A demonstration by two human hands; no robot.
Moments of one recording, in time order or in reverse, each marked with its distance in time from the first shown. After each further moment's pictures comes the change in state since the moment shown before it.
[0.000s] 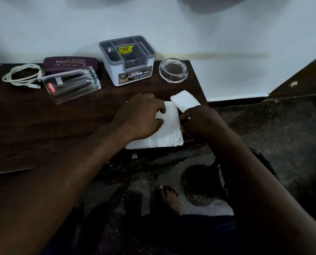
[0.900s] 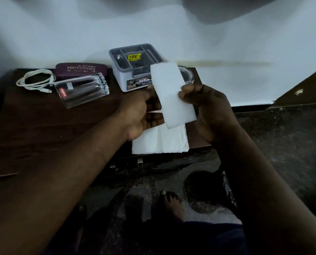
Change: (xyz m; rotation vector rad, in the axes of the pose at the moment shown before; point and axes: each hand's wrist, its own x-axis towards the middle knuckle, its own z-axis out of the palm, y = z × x) left_hand 0.008 0.007 -0.030 -1.497 -0.020 -0.785; right_hand -0.002 -0.031 -0.014 1.561 0.043 -0.126
